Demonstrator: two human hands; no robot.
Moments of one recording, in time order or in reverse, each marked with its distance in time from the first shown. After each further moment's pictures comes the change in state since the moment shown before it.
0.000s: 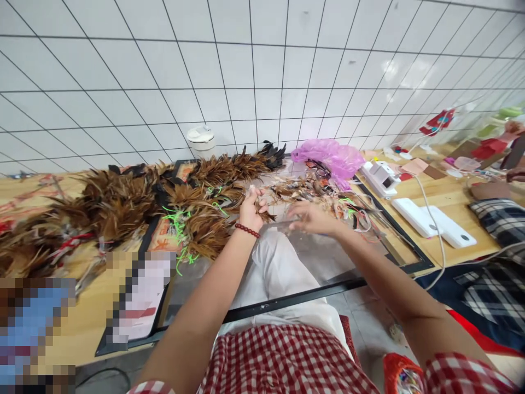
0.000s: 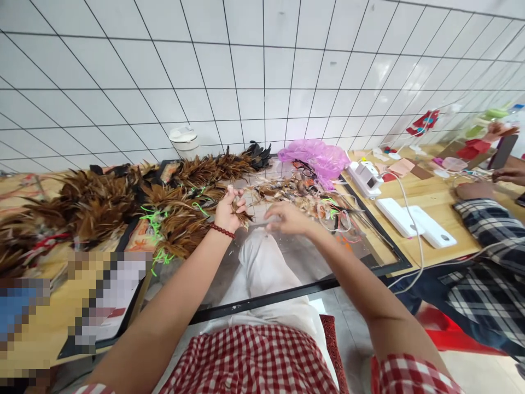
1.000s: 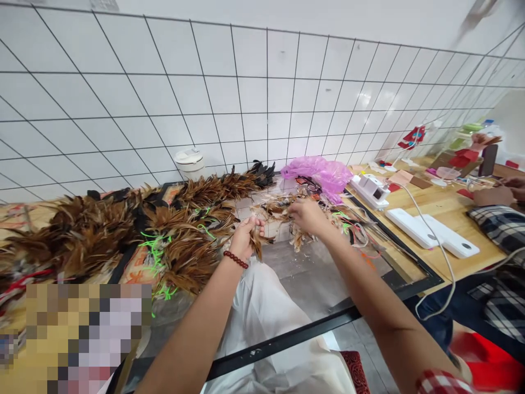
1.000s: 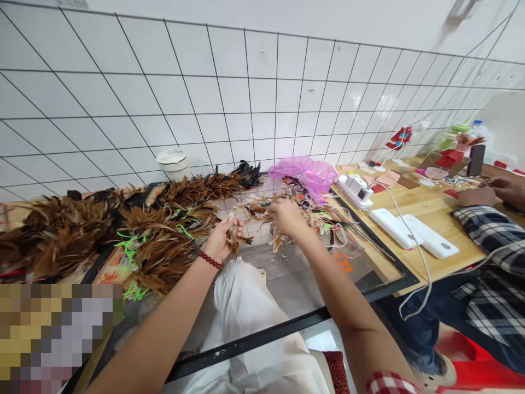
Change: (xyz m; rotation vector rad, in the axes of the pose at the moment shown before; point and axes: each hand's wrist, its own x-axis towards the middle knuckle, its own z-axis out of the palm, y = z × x) left_hand 0.006 -0.019 -0.030 0.283 -0.174 -0.052; right_hand 0.023 0.022 -0.013 -0.449 0.259 0.303
